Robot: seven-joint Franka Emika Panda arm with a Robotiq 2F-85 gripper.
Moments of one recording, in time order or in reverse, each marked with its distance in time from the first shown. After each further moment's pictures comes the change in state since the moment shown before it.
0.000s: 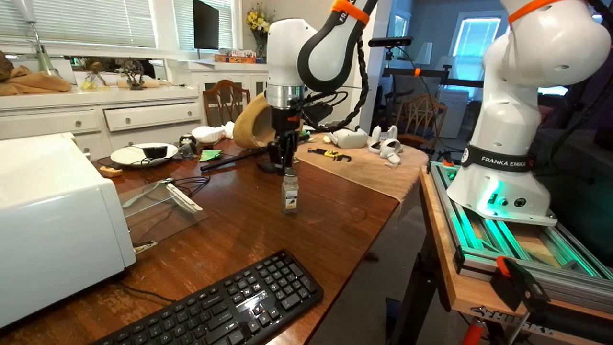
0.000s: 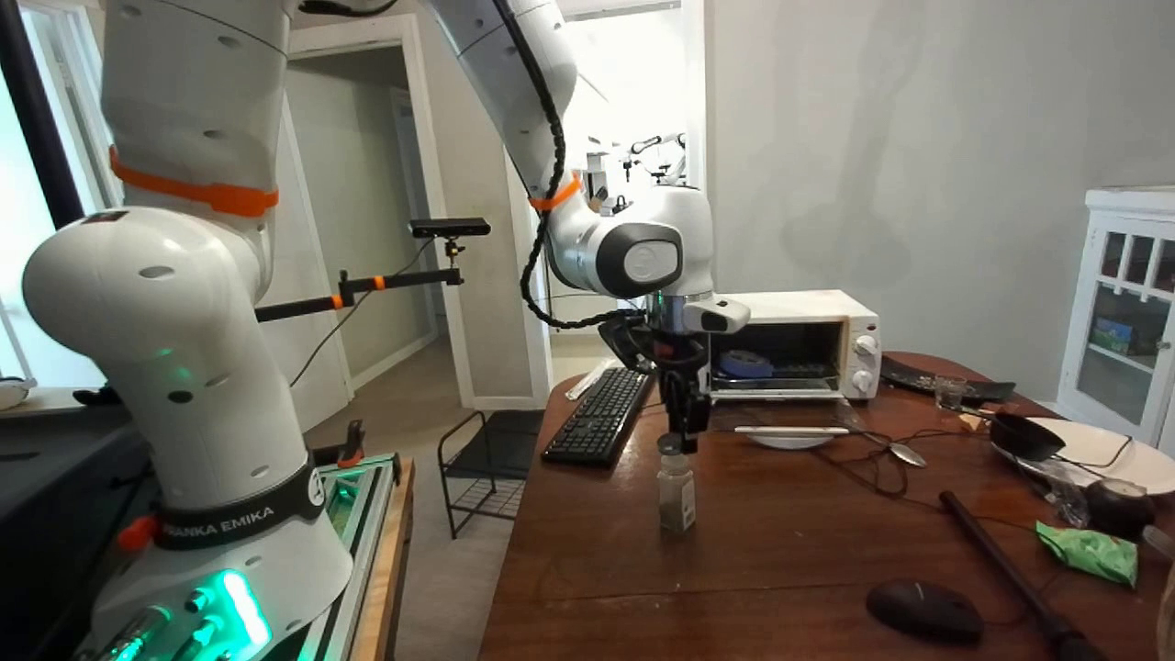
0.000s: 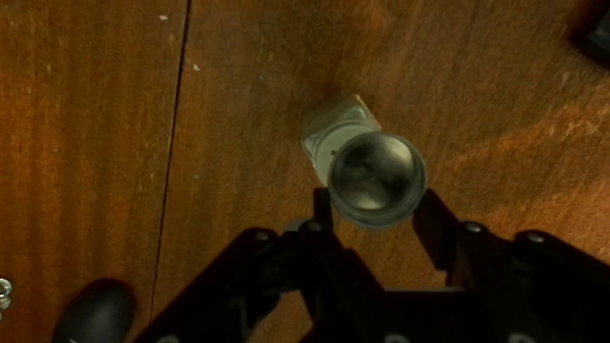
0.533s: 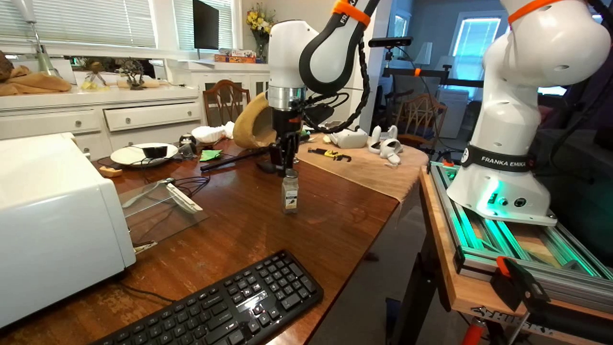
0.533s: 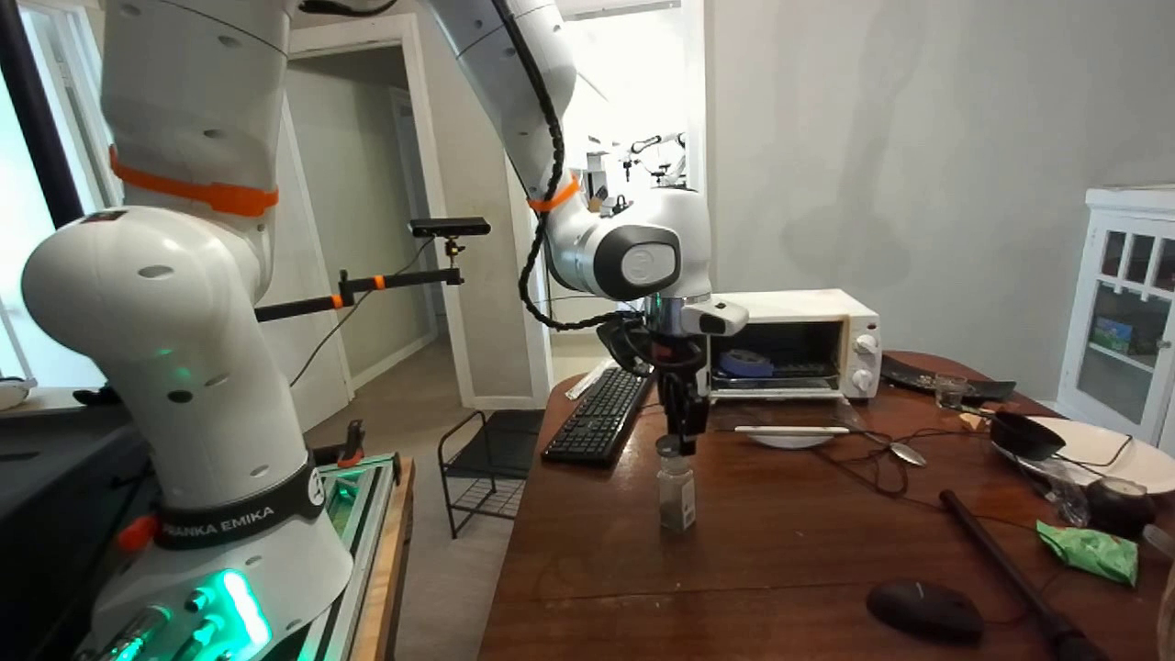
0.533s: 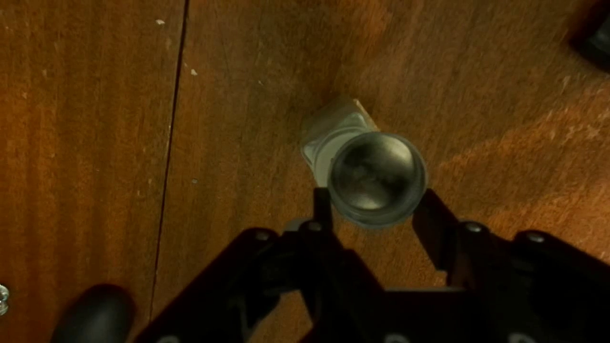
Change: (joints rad) arm -0.001 0.002 0.001 -0.009 0.004 0.012 -0.002
